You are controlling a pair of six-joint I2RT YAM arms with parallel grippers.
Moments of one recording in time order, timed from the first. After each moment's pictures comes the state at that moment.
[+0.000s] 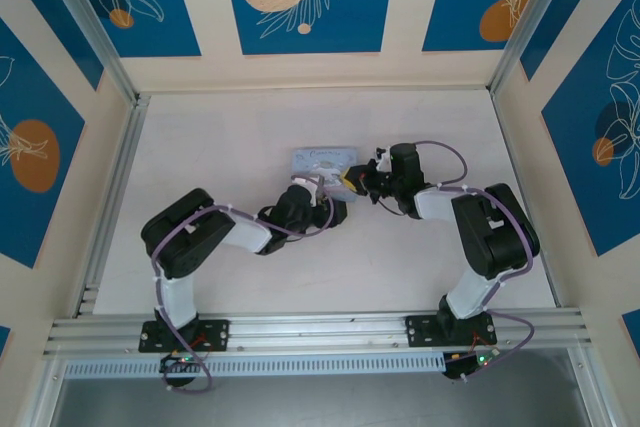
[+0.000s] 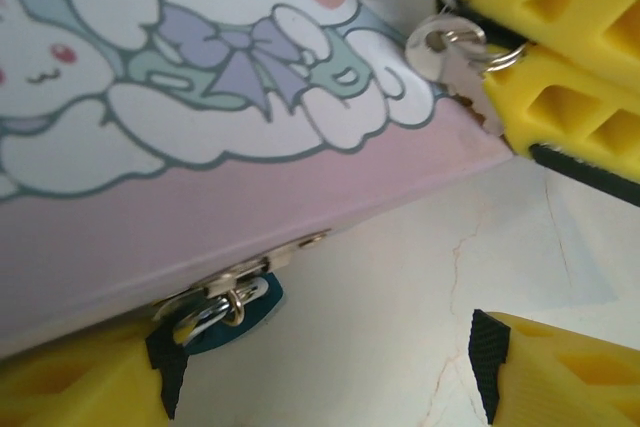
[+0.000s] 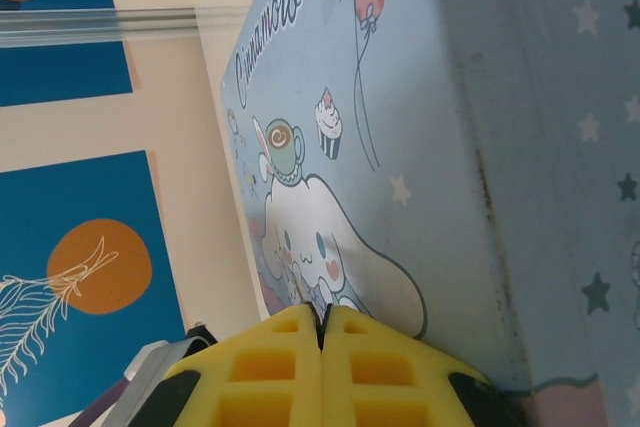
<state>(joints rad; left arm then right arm) -0.81 1.90 0.75 0.67 0.06 -0.68 0.32 1.69 0.73 0.42 -0.65 1.20</state>
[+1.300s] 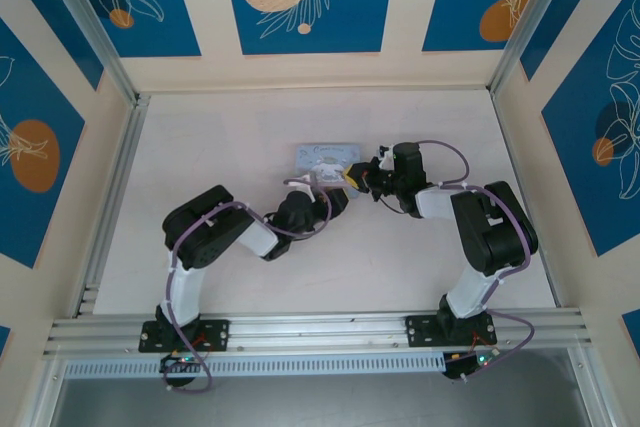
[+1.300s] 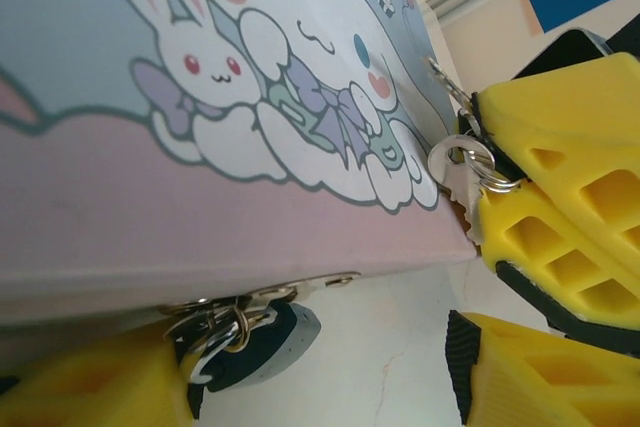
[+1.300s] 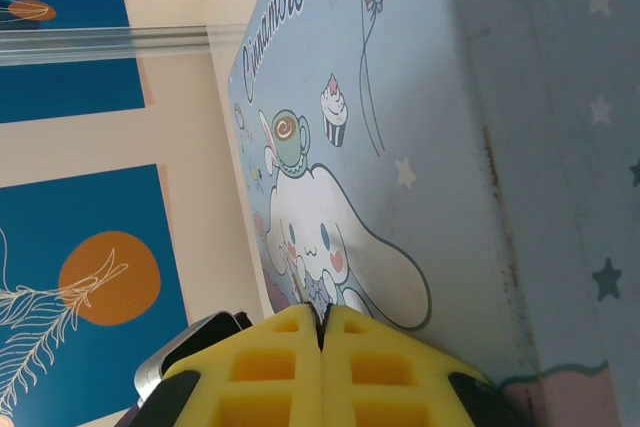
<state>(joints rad) -0.84 2.02 0.74 0.98 -0.05 -1.00 0.30 1.71 0.73 0.46 -0.66 1.22</state>
